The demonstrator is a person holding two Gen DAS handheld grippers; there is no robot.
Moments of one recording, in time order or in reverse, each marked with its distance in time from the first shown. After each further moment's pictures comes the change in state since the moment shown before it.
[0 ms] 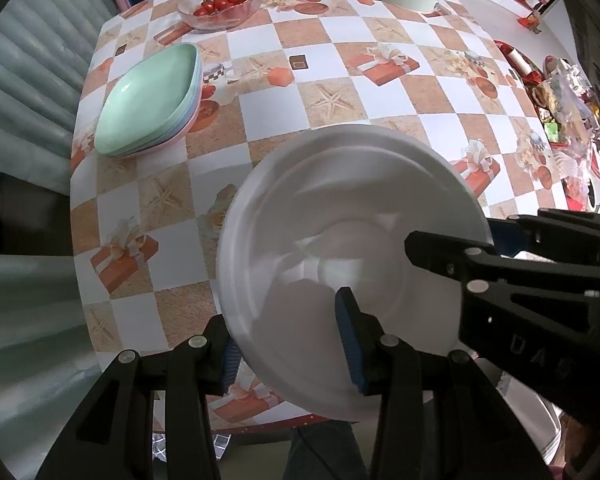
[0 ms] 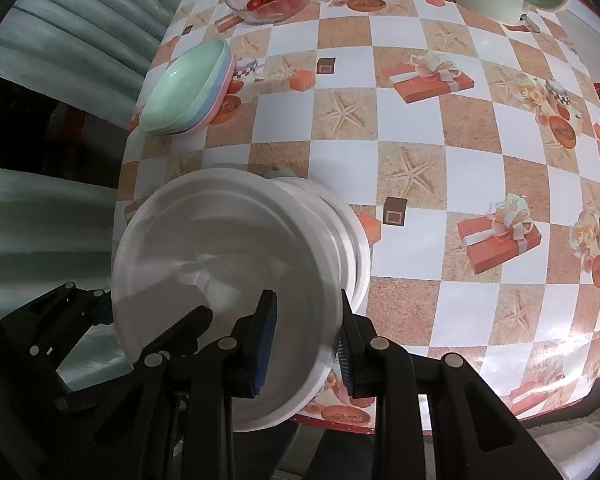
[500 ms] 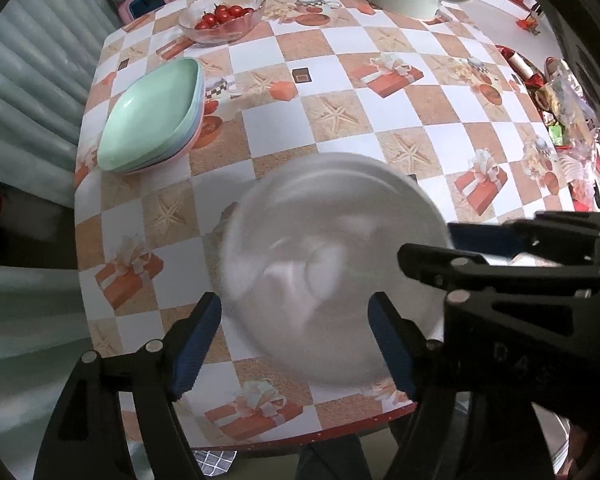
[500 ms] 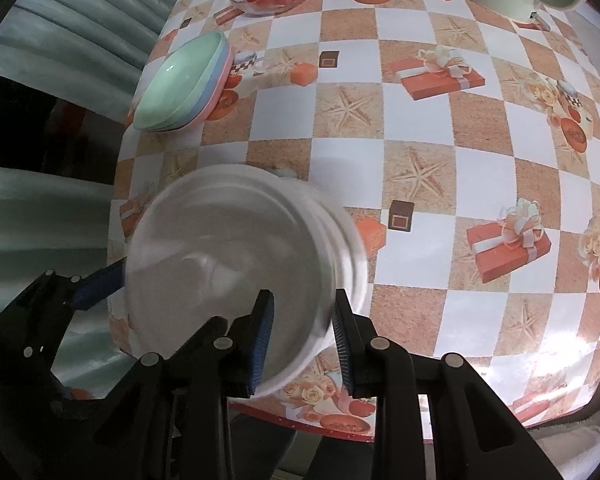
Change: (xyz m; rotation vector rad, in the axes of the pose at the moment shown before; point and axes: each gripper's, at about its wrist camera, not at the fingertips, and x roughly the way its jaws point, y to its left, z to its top) left arm 0.003 0.000 0.005 0.012 -0.052 0.024; right arm 0.010 -0.003 0.007 0.000 0.009 -0.003
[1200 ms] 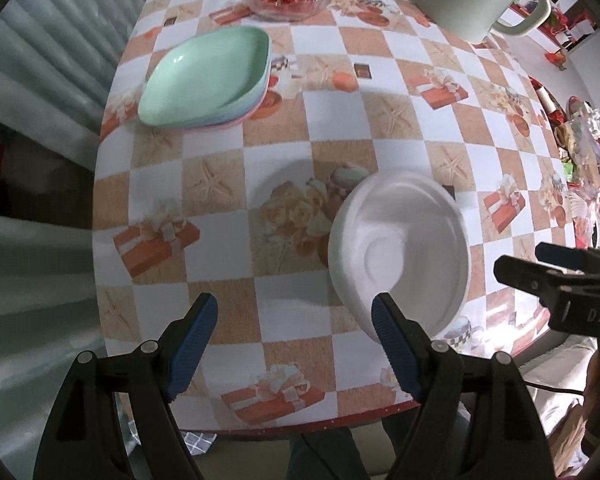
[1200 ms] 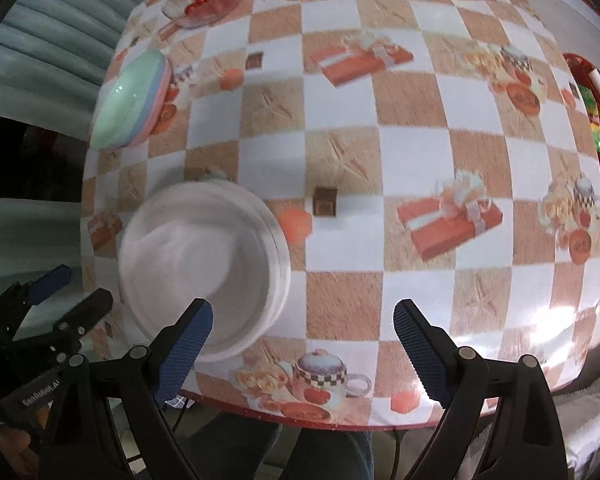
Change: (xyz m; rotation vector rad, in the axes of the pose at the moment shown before) left arm 0.002 0.052 -0.009 -0.141 0.057 -0.034; right arm -0.006 -0.046 -0.012 0.104 0.044 -0.065
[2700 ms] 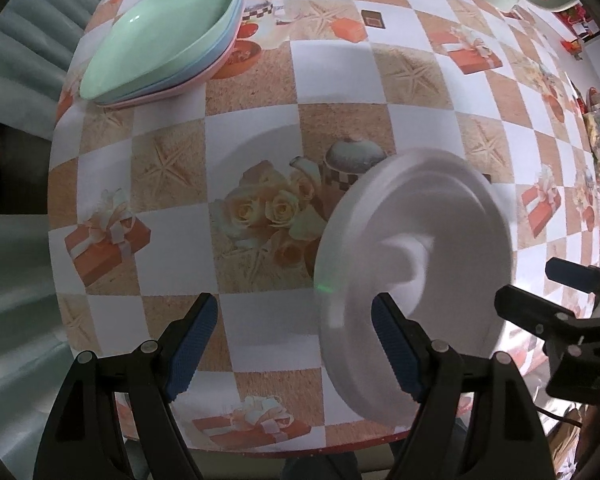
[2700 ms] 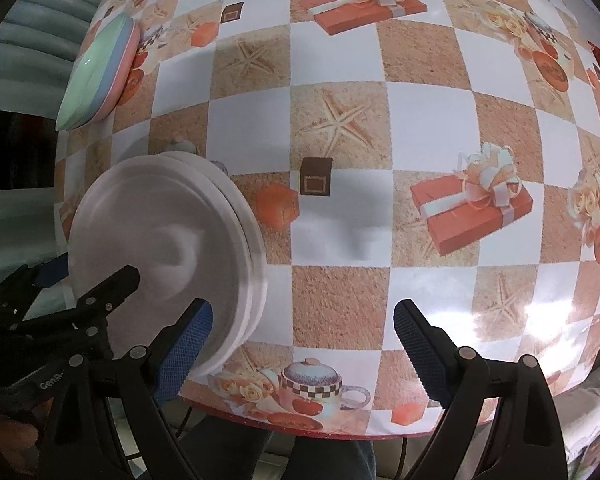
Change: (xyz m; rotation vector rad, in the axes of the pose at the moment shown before) left arm 0.072 -0.014 0.024 -0.015 0.113 0.027; right arm 0.046 -0.003 0.018 -0.009 0.090 -0.013
